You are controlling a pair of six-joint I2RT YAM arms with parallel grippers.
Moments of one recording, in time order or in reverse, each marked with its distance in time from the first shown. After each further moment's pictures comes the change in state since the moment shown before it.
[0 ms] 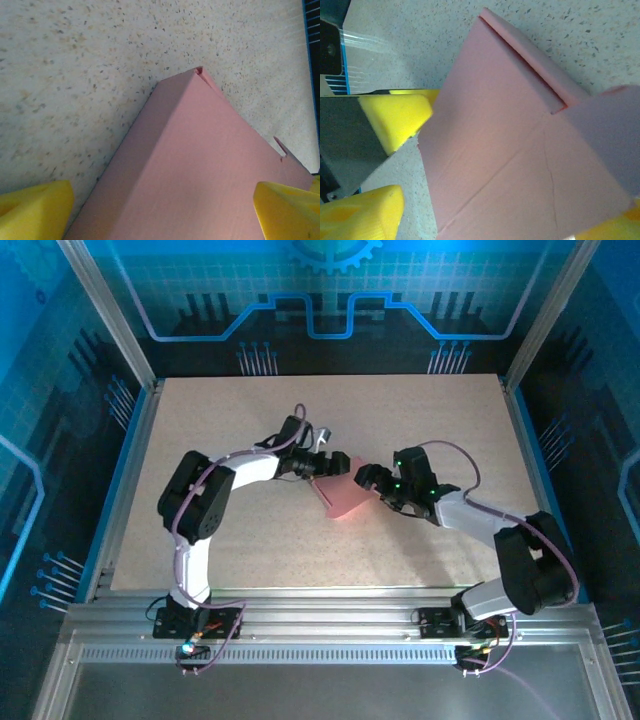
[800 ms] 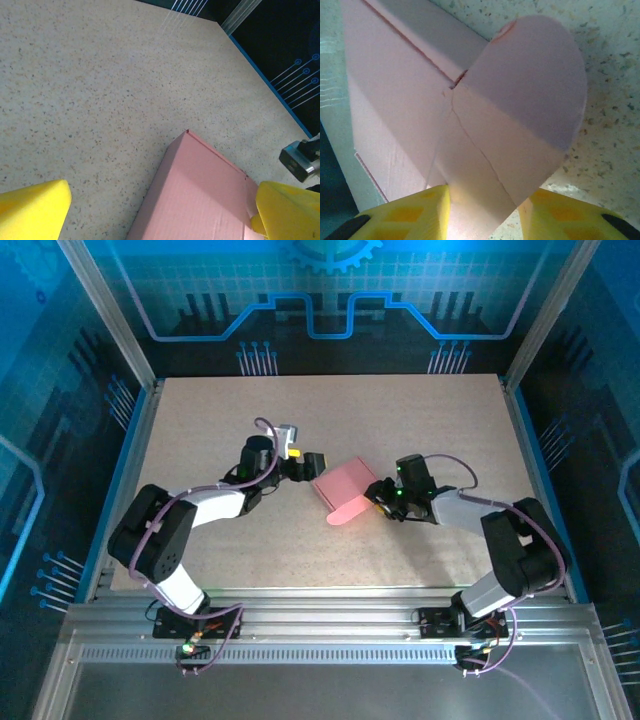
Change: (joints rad) left arm 0.041 -0.349 -0.482 0.576 -0.225 0.105; right arm -0.035 0.120 -0.023 -0.023 -0.057 0.117
